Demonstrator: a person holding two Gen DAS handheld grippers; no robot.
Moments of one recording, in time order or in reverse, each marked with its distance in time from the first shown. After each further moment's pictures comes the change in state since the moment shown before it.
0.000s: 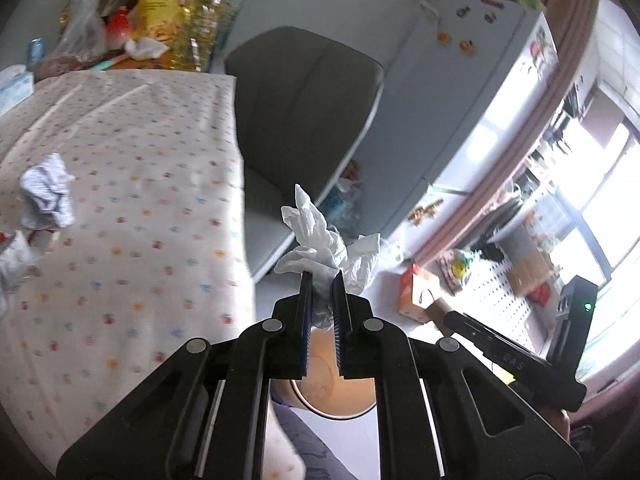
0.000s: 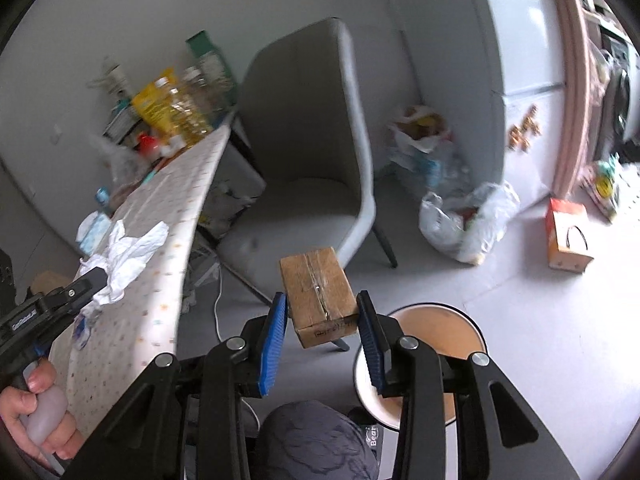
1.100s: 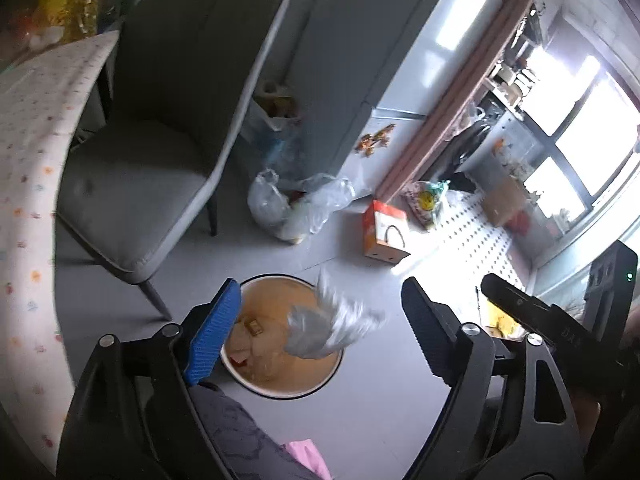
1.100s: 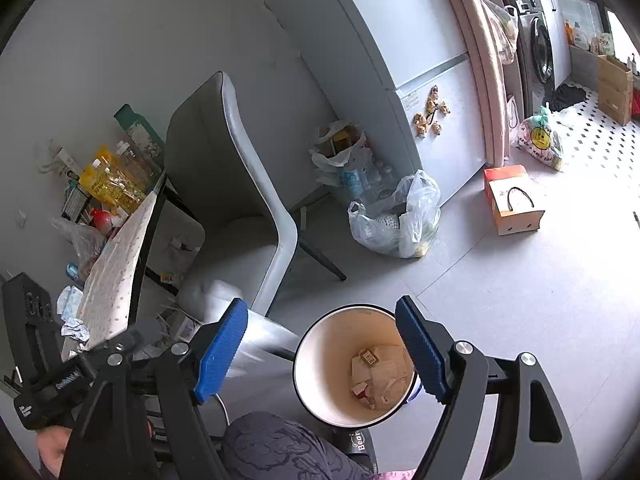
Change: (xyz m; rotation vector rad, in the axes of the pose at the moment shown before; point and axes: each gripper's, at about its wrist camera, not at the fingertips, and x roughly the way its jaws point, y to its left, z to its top) left arm 0.092 -0.099 -0.044 0.149 0.190 -0.097; right arm -0.063 -0.122 -0.026 0.232 -0.120 -0.102
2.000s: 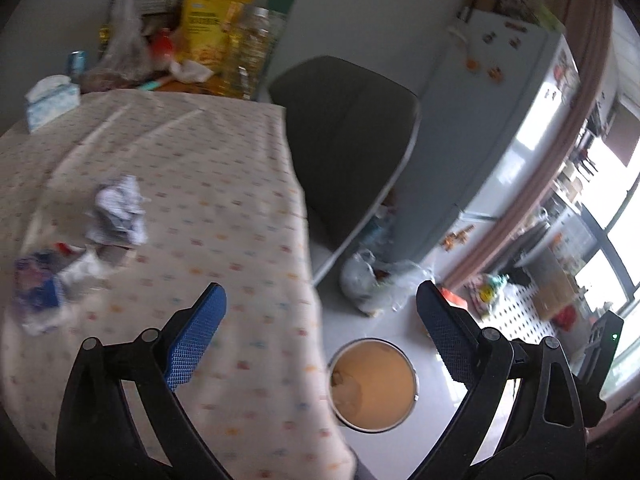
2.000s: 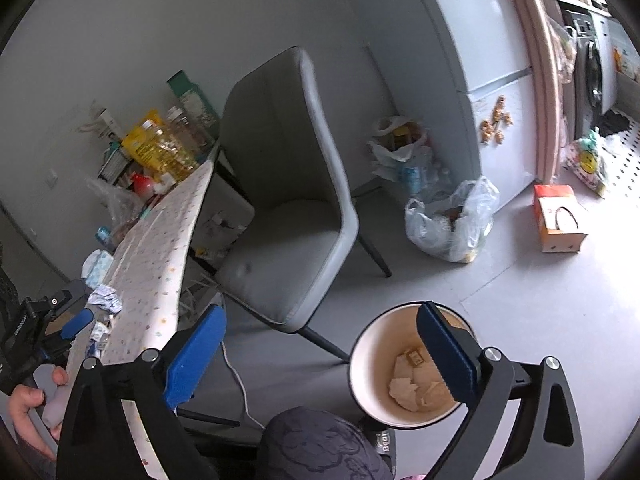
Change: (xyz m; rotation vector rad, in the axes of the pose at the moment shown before) left arm -0.155 0.136 0.003 -0.199 -0.290 0.229; right arm 0.019 0.096 -0.015 -0.132 0.037 0.127
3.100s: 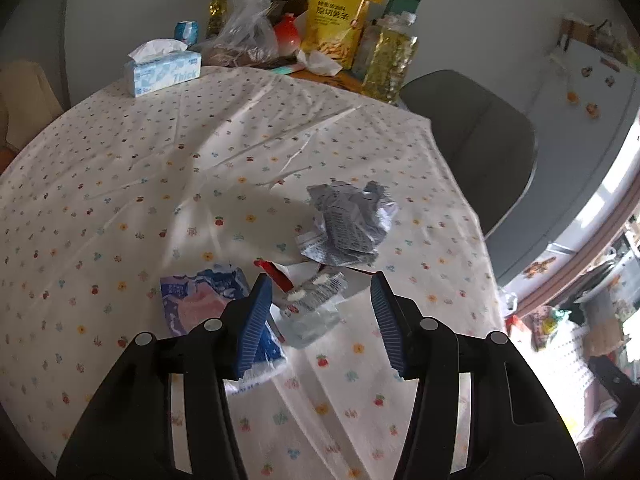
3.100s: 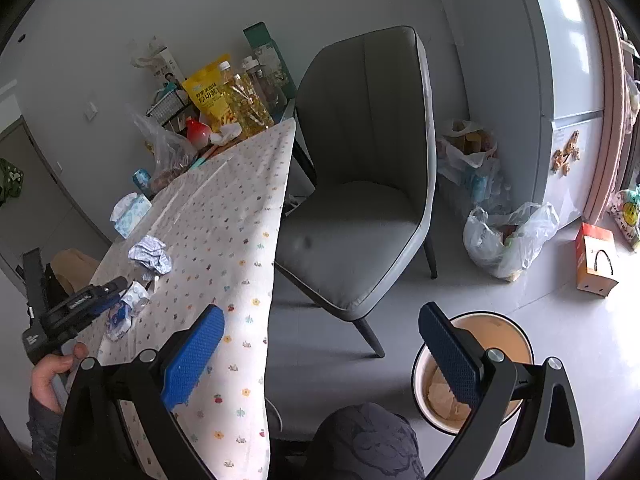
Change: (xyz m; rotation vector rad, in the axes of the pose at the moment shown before) left arm -0.001 0.150 0.011 -0.132 0.011 0.272; right arm 0.036 0.134 -0.012 -0.195 0.070 0.078
